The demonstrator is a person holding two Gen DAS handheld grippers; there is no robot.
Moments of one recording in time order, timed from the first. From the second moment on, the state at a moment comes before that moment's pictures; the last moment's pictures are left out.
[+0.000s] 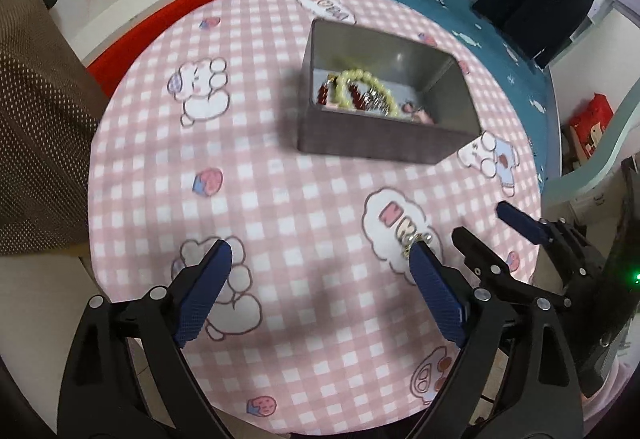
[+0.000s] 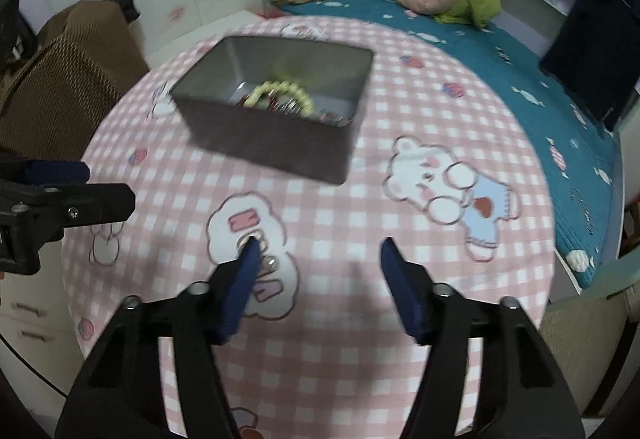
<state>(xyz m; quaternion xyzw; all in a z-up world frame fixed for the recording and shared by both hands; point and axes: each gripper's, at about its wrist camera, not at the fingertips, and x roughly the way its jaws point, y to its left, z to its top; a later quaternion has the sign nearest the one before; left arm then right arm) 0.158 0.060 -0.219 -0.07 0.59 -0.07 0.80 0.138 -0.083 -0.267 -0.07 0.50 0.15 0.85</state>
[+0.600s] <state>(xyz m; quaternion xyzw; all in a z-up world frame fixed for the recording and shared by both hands) 0.150 0.056 -0.252 -0.08 0.60 -0.08 0.79 0.136 -0.057 -0.298 -0.09 0.51 0.21 0.83</state>
